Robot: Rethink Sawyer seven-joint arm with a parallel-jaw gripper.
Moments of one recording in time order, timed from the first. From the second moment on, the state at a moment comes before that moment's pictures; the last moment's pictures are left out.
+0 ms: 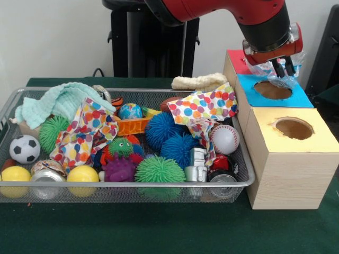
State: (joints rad) arm -0.45 -0.62 0.53 1.88 0.16 0.71 1.74
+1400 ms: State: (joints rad) arm -0.39 -0.62 0.46 1.81 0.16 0.72 1.74
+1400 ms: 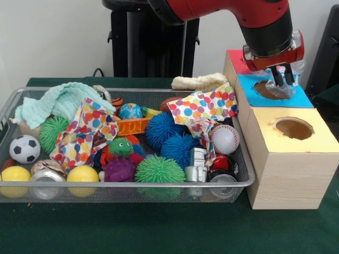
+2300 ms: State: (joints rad) arm -0.38 -0.62 0.42 1.79 0.16 0.79 1.74
